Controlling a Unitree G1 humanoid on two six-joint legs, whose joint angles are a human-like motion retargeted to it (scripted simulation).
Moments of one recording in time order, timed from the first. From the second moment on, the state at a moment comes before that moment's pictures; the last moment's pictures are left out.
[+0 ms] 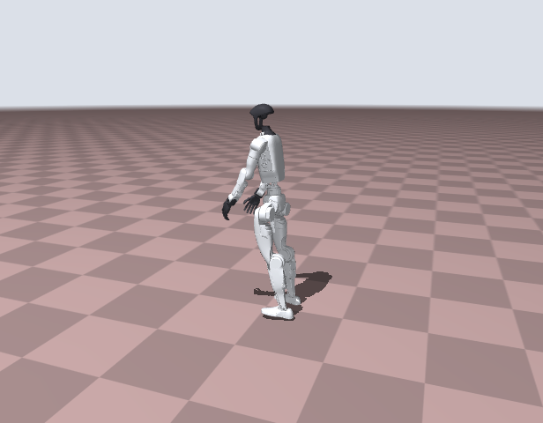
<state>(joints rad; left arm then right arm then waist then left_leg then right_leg) -0.53 0.09 -0.41 1.37 0.16 -0.24 -0.06 -0.34 -0.17 0.15 1.34 -0.10 -0.18 -0.05 0.12 -0.08 0.09 0.14 -0.02 0.26 -0.04 -0.29 -0.06 0.03 -0.12 -0.16 0.02 -0.14 0.22</state>
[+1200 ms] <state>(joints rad) 0.12 0.21 -0.15 1.36 -0.05 -0.24 -0.11 -0.48 -0.19 0.23 1.30 0.14 -0.24 -0.08 0.40 -0.05 0.29 -0.17 0.03 0.47 -0.09 -0.08 -0.04 0.28 -0.13 0.03 0.15 -0.23 0.21</state>
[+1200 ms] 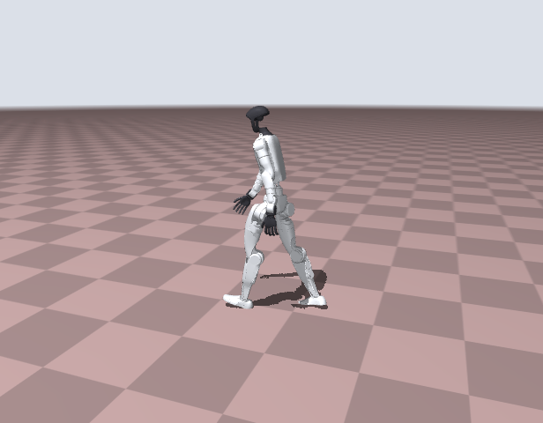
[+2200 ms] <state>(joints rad) -0.67 0.21 -0.26 1.42 0.22 -0.17 -0.05 -0.09 -0.24 0.00 1.48 -0.11 -0.12 0.14 -0.04 -0.09 0.20 0.43 -0.06 0.14 0.16 -0.24 -0.02 -0.08 -0.13 -0.23 -0.09 0.10 0.25</state>
